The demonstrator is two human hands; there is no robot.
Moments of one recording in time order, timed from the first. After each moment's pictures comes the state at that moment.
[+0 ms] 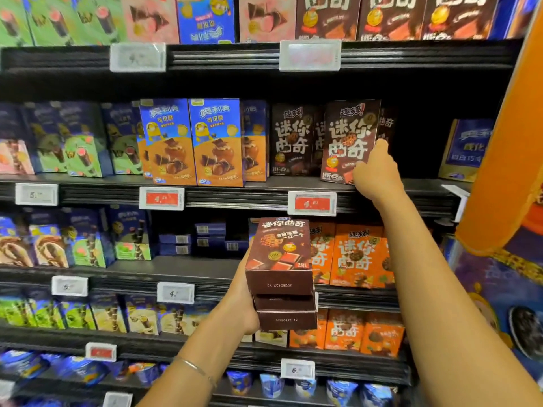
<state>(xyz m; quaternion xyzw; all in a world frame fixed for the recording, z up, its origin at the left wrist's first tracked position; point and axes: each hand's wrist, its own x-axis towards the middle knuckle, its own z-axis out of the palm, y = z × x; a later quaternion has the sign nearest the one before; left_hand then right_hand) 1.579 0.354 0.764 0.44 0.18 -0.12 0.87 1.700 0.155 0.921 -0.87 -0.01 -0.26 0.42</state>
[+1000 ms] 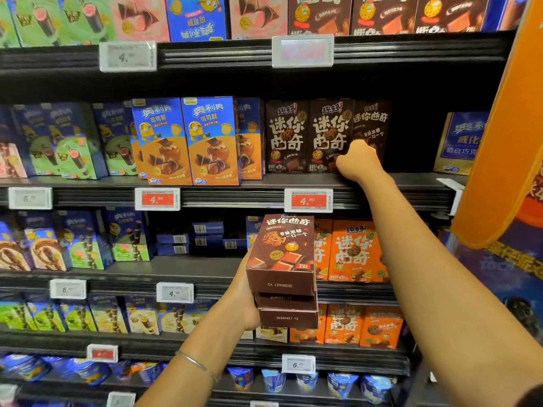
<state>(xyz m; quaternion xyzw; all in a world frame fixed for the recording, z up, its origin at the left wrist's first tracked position) 1.576 0.347 0.772 0.46 0.20 -0.11 0.86 1.751 0.168 0.931 -0.91 -0.01 -0.21 0.36</state>
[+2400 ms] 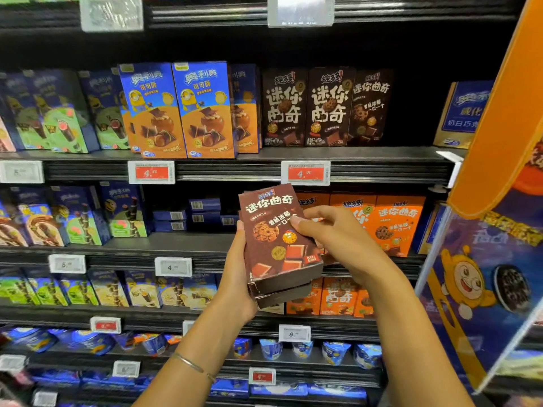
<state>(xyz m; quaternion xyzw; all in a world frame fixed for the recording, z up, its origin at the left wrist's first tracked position) 1.557 0.345 0.745 0.41 0.12 -0.03 0.90 1.576 0.171 0.828 -0.77 -0.15 0.07 0.62</state>
